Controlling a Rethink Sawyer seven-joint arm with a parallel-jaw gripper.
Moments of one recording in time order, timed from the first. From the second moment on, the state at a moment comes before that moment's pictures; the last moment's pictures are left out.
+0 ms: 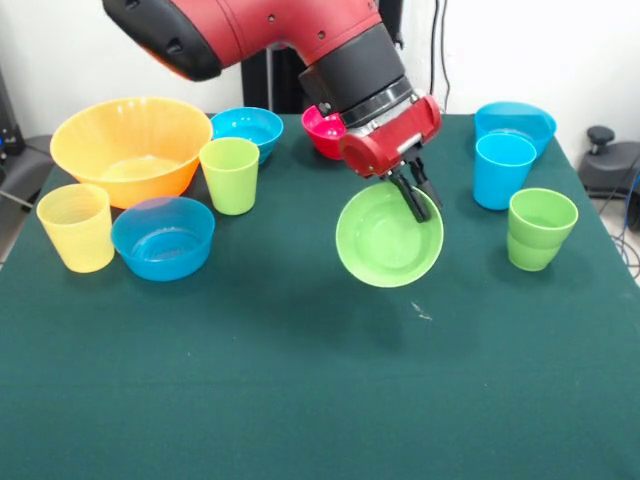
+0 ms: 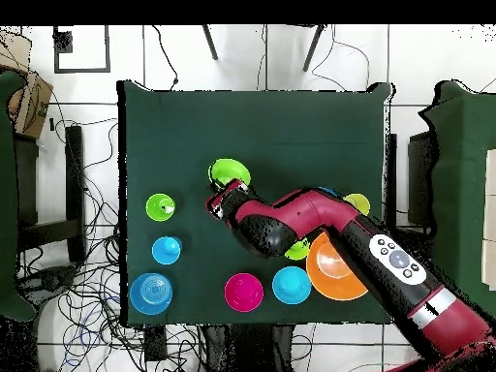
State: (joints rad) arm -1.01 -0.34 1.06 1.89 -0.99 0.33 1.49
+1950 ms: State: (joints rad) arm -0.66 -0.65 0.72 1.88 -1.02 0.22 1.53
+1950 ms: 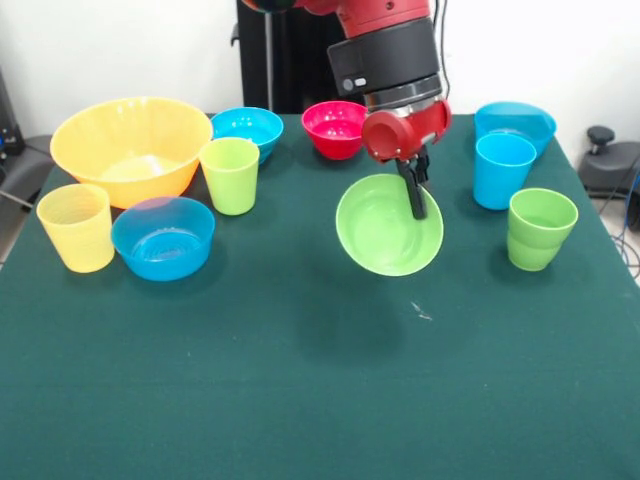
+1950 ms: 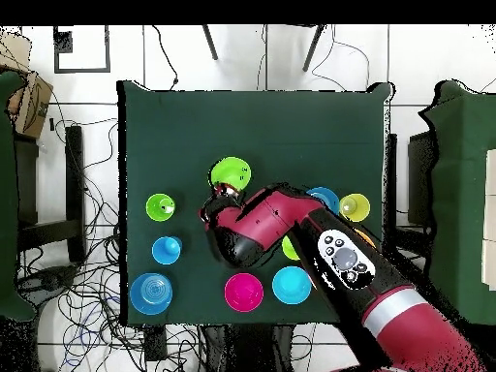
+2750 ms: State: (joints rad) arm -0.65 -0.64 0.69 1.88 -0.70 0.48 1.53
